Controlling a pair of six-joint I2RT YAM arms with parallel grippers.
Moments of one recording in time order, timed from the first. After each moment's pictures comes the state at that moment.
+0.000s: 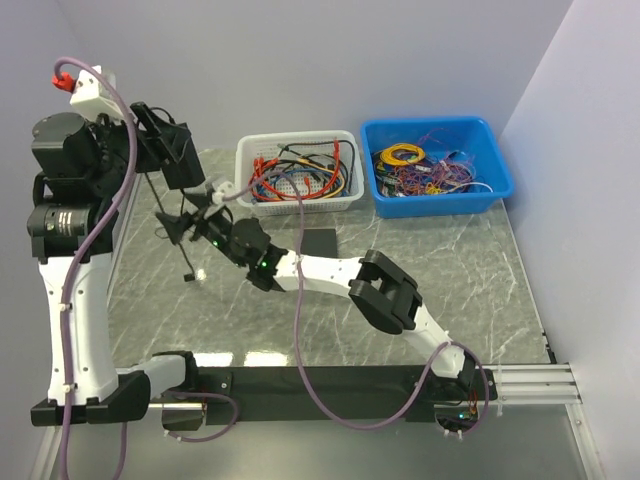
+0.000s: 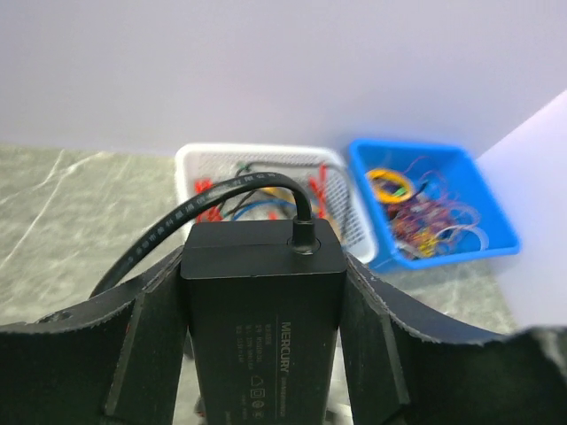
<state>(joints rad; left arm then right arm) 0.03 1.16 1.78 -0.73 0.28 -0.33 1.14 2.30 1.86 0.83 0.21 0.20</state>
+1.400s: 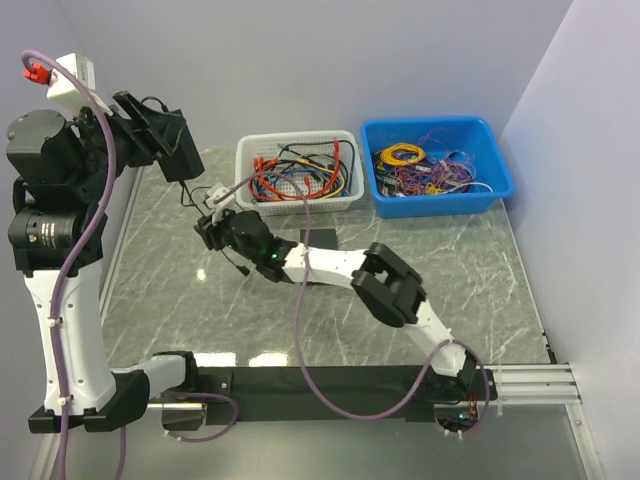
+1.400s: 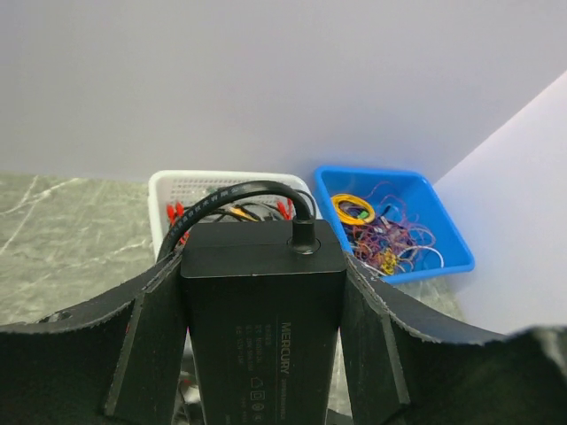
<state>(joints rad) 0.01 1.17 1.93 -0.77 0.28 -0.42 1.07 2.33 1.80 0.51 0.13 0.09</state>
